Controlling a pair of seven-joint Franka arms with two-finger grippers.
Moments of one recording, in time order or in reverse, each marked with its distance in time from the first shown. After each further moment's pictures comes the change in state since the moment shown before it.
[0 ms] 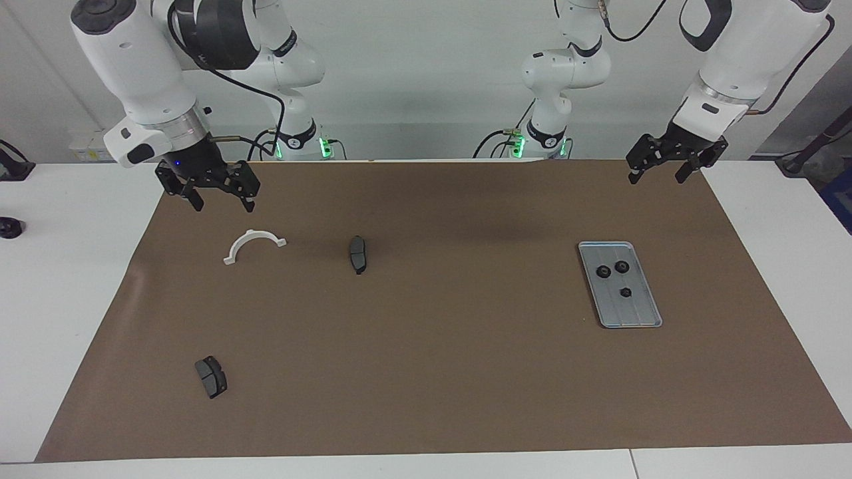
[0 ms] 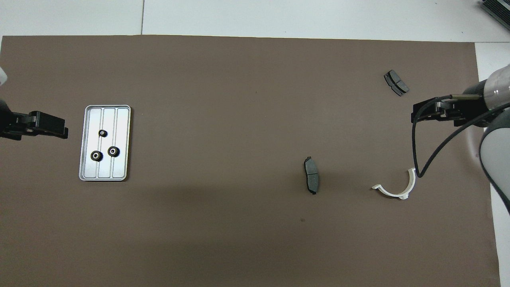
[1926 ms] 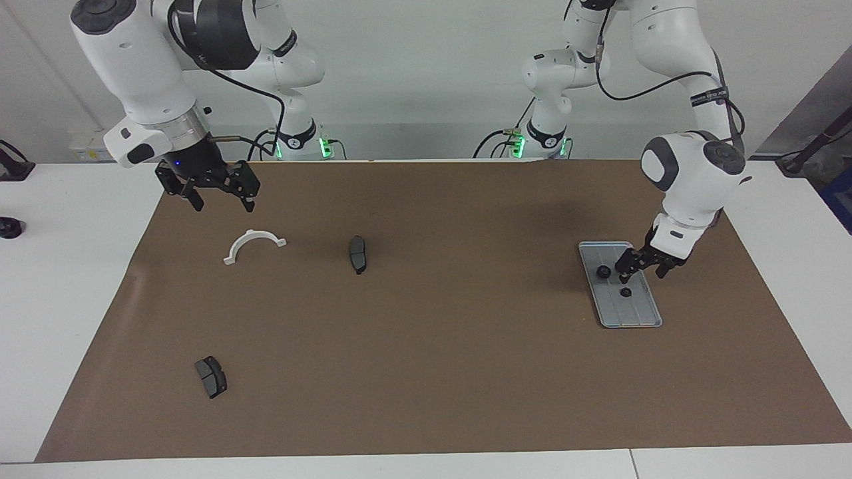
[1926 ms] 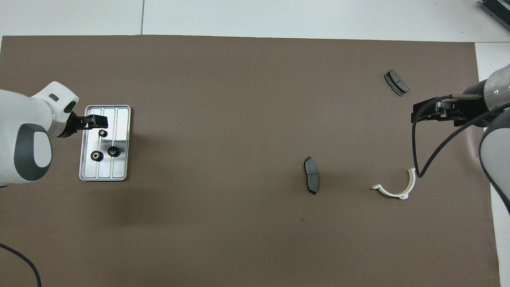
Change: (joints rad) left arm 0.086 0.248 0.004 -0.422 0.000 0.815 -0.002; right arm 0.000 0.000 0.000 0.000 0.000 0.000 0.000
